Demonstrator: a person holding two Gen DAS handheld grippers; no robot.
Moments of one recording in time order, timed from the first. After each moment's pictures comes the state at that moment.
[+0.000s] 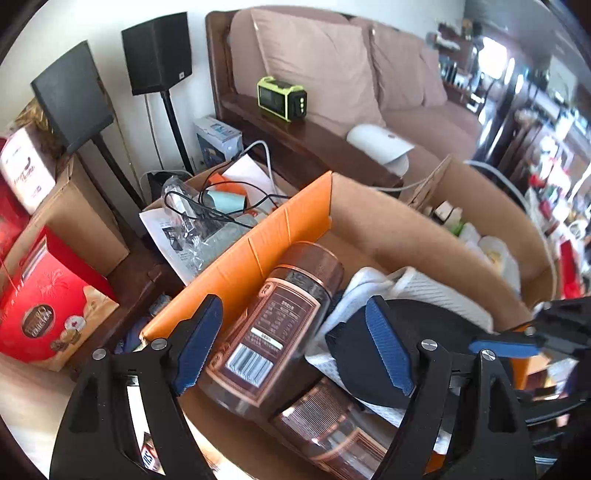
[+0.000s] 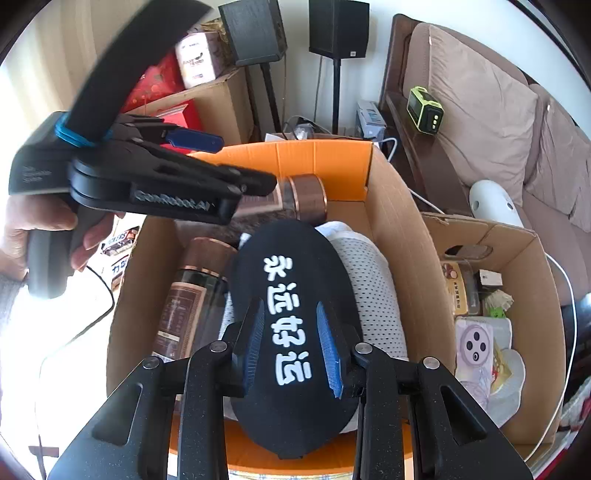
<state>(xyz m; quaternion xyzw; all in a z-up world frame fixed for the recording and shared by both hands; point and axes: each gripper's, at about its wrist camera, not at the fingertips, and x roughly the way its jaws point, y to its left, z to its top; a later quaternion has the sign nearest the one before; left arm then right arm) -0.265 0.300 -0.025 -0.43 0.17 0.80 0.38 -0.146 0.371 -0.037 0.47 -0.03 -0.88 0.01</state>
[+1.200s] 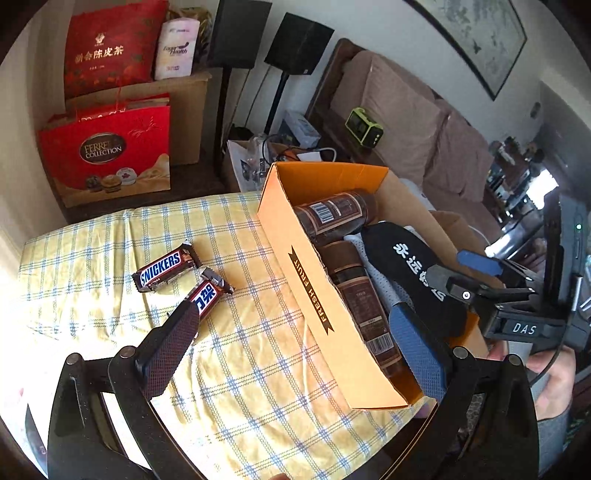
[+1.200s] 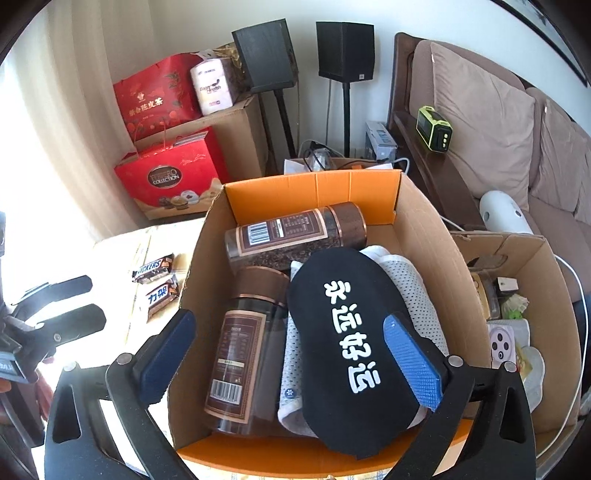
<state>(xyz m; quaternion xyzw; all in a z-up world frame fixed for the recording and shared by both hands) -0.177 0.120 -0.023 -0.46 -0.04 0.85 0.27 -0.141 0.331 -0.016 0.43 -0.05 -0.90 0.01</state>
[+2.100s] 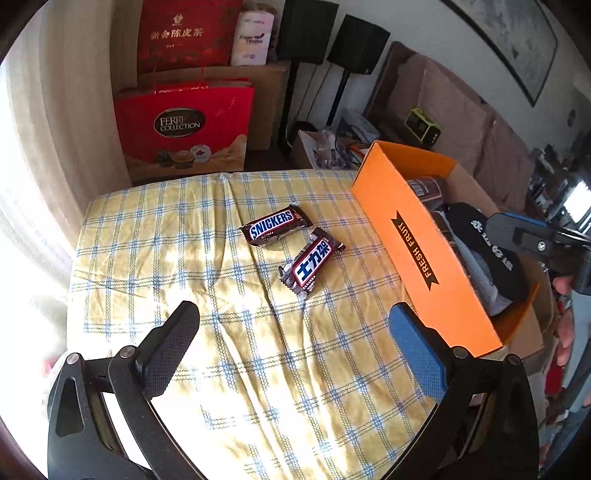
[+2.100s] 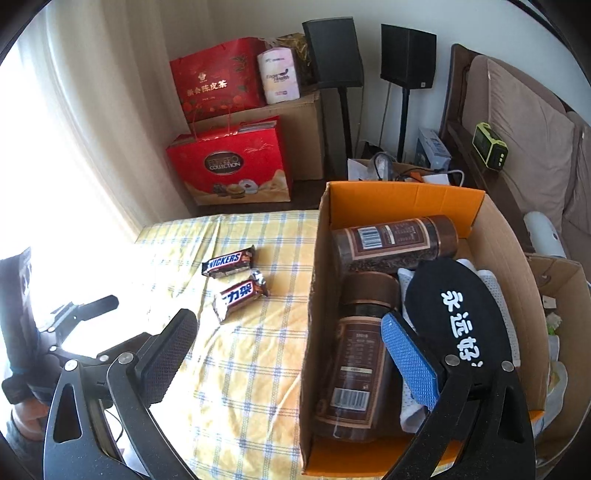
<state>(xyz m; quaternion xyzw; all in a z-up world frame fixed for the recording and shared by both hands) -0.165 0.033 -0.064 -0.47 -0.03 0.86 0.19 -0.159 0.232 -0.008 0.44 -0.03 -0.89 0.09</state>
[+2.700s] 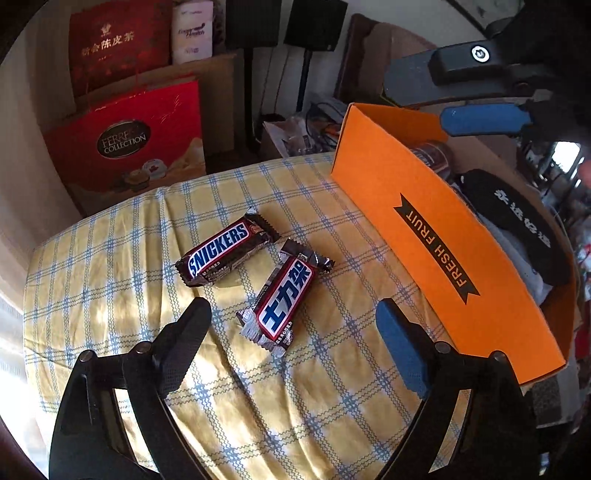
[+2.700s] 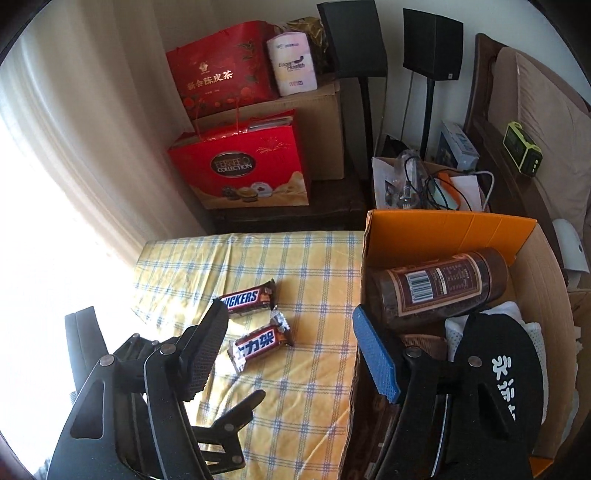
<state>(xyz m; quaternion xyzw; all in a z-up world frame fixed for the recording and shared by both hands) -0.213 0.095 -0.117 -0.45 0.04 0.86 0.24 -0.235 0.213 -0.019 0.46 -0.05 -0.88 0.10</state>
